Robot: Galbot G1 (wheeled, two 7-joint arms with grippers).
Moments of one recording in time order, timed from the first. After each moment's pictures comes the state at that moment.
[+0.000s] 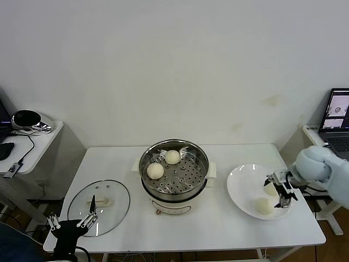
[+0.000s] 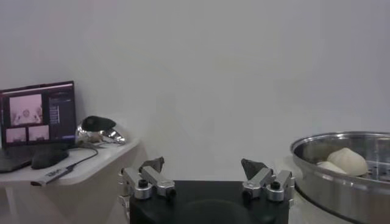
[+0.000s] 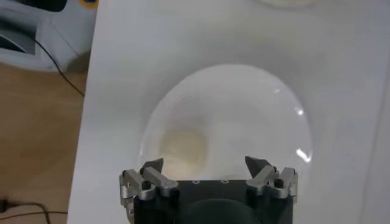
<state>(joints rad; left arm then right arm) 1.87 -1.30 -0.67 -2.30 -0.18 0.00 -0.23 -0.07 0.39 -0.78 1.55 -0.15 -0.19 -1.10</state>
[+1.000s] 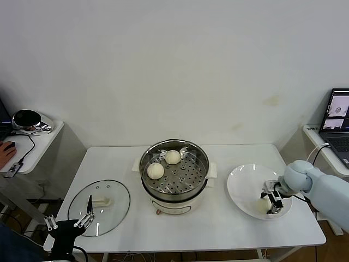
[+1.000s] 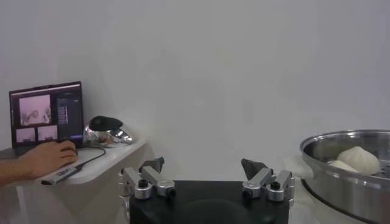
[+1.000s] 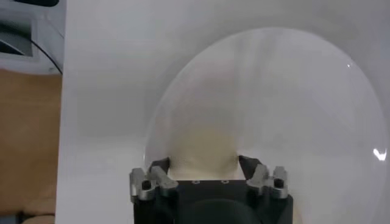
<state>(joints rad) 1.86 -1.31 -0.69 -2.30 -0.18 0.00 -0.24 -0.22 0.53 -0.67 1.38 -0.21 -0.19 -1.08</state>
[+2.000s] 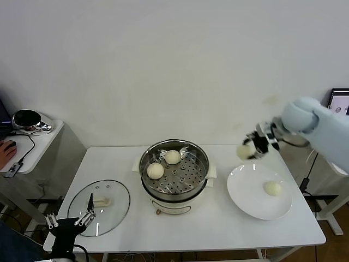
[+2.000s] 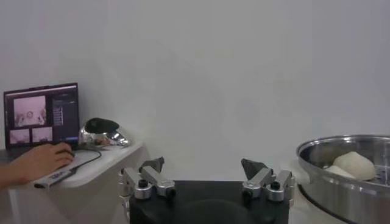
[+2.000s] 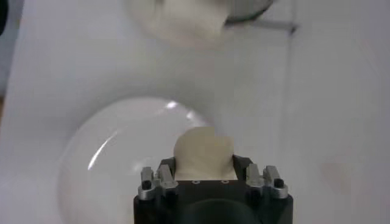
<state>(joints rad) 1.85 -1.29 -0.68 -2.30 -0.20 -0.01 -0.24 0.46 0.67 -1.00 1.44 0.10 -0.17 -1.10</state>
